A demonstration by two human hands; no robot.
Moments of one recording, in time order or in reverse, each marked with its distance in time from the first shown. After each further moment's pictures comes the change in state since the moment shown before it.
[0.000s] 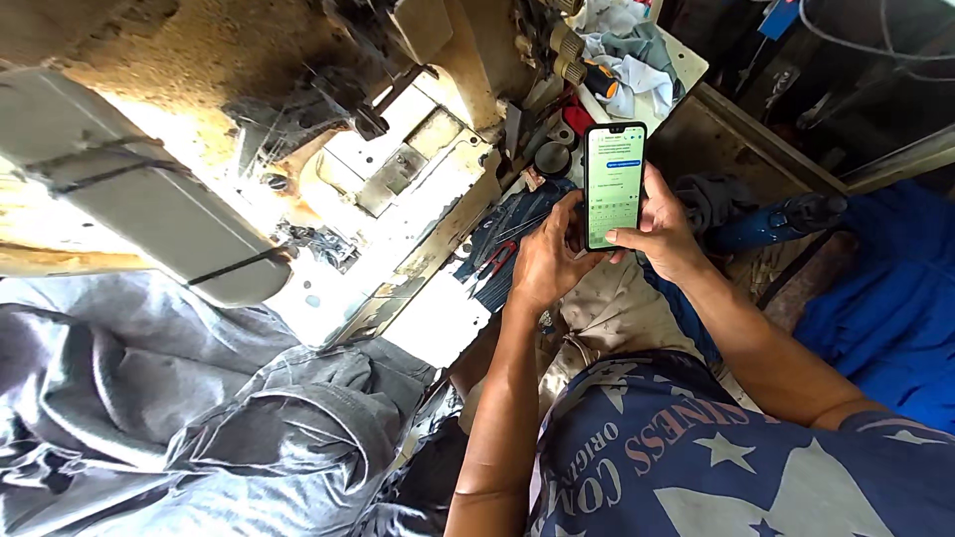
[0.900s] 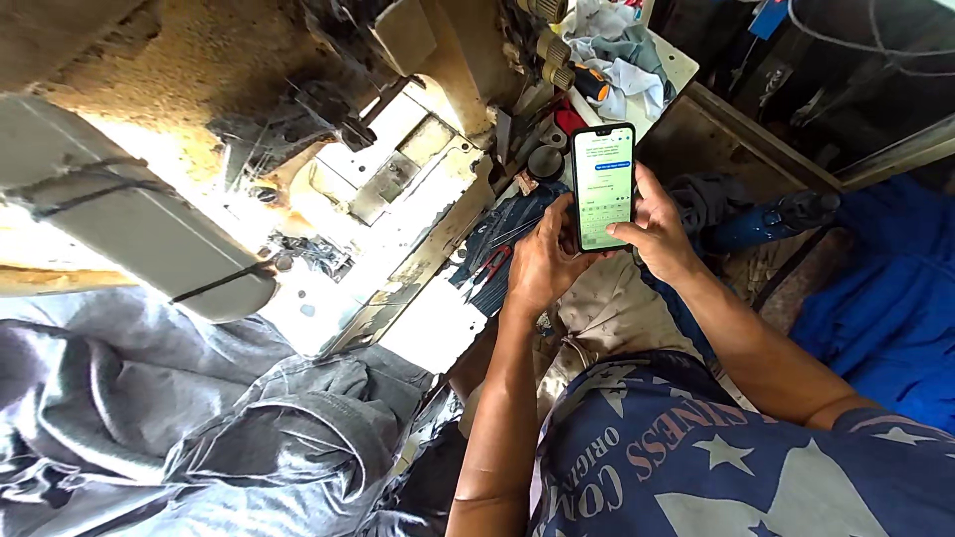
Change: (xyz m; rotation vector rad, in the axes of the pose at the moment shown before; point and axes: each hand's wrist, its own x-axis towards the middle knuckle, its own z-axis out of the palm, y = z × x) left_hand -0.007 0.007 -0.002 0.037 0.010 -0.011; right_hand 0.003 0.002 -0.002 -0.100 0.035 -0.098
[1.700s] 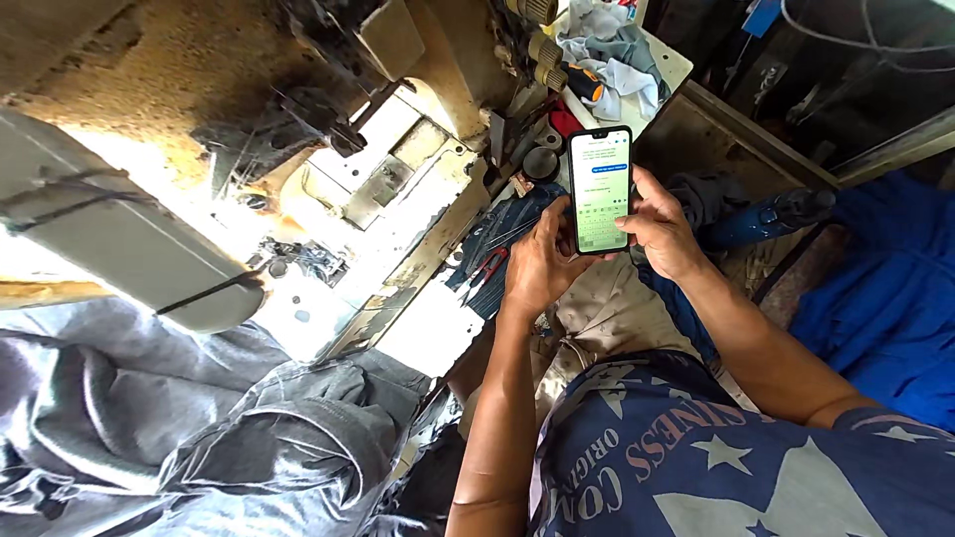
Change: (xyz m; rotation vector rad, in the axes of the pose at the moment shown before) left_hand 0.002 -0.002 0.001 0.011 -0.010 0.014; right_hand -0.002 -0.003 -0.014 0.068 -0.034 0.066
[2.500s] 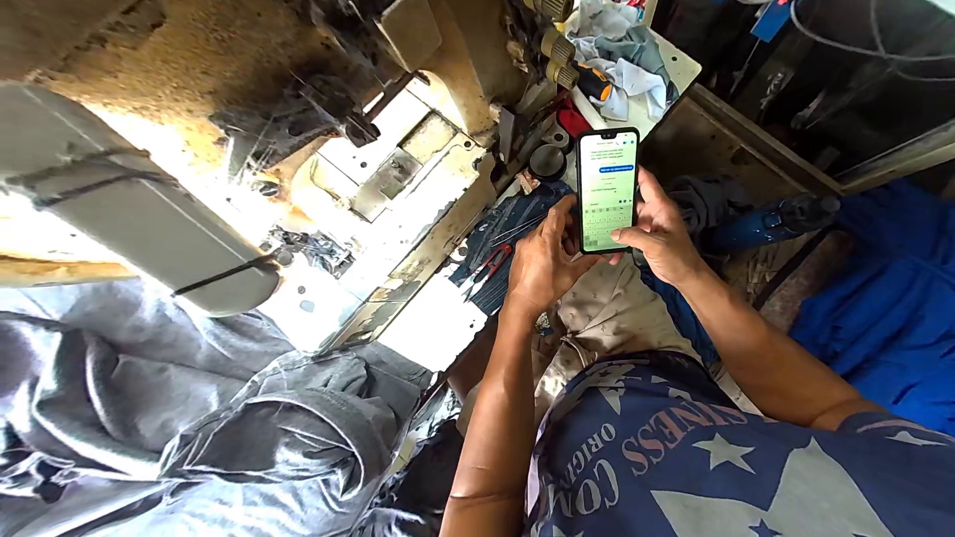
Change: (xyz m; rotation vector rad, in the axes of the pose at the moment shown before) left_hand -0.004 0.002 -0.002 0.034 -0.008 0.005; right_hand -0.002 0.006 0.007 0.012 -0.025 0.007
